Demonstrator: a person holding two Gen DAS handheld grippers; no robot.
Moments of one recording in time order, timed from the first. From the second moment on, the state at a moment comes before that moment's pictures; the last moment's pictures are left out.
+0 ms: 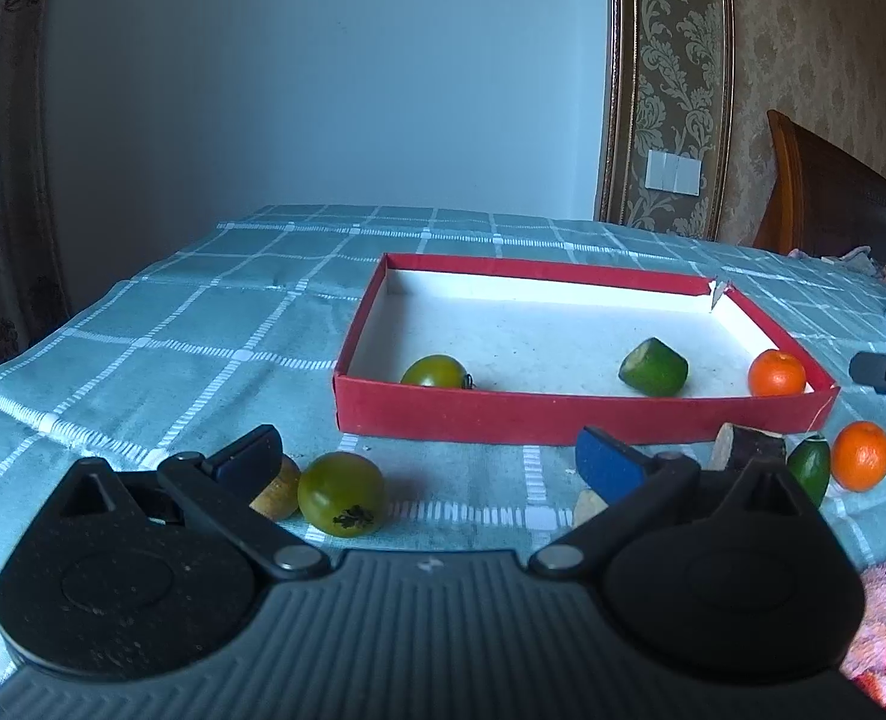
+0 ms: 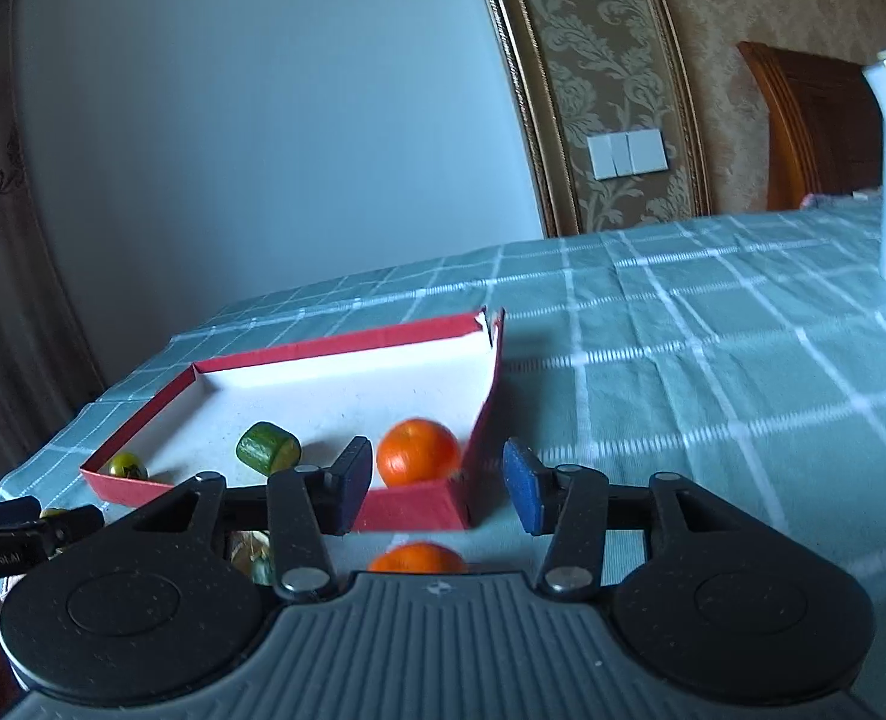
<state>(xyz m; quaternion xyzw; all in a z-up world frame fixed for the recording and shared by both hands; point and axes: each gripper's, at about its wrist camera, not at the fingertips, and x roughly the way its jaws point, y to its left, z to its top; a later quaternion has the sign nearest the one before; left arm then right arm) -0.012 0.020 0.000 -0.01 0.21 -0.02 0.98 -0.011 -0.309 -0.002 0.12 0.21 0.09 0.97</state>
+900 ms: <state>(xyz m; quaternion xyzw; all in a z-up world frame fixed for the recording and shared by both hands) -0.076 0.031 -0.003 0.04 0.17 0.00 0.98 -0.006 -0.323 -0.015 0.16 0.22 0.08 0.96</state>
